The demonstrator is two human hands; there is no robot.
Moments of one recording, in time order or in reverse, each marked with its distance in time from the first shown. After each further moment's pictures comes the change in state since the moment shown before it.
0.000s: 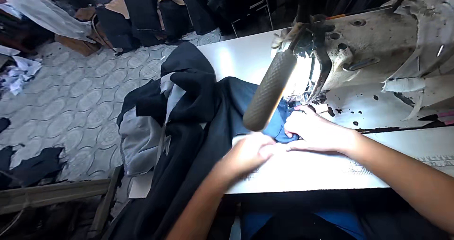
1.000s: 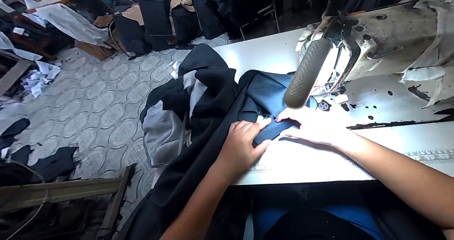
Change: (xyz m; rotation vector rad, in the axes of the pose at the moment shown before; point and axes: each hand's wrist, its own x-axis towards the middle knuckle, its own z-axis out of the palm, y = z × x) left_hand -0.040 -0.017 -0.018 0.212 0.426 0.086; right_hand 0.034 -0.023 0.026 0.217 0.340 -0.020
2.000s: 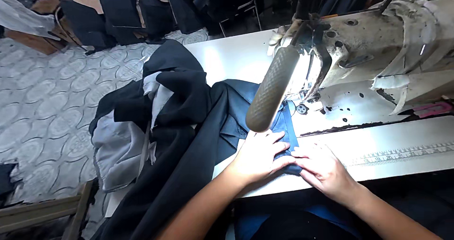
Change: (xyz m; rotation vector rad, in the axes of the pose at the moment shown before) left_hand 0.035 0.035 0.062 -0.035 -0.316 0.267; right_hand -0.119 -0.021 0.033 -0.323 0.359 0.098
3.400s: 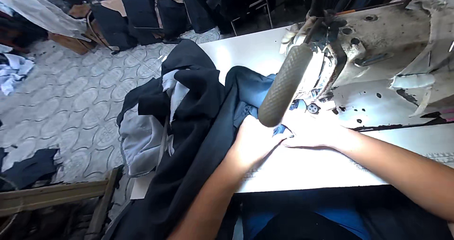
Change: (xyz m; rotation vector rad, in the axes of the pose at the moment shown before) left_hand 0.019 0.001 -0.048 0.050 -0.214 -0.409; right_hand 0.132 0.023 -0.005 0.167 -0.780 -0.002
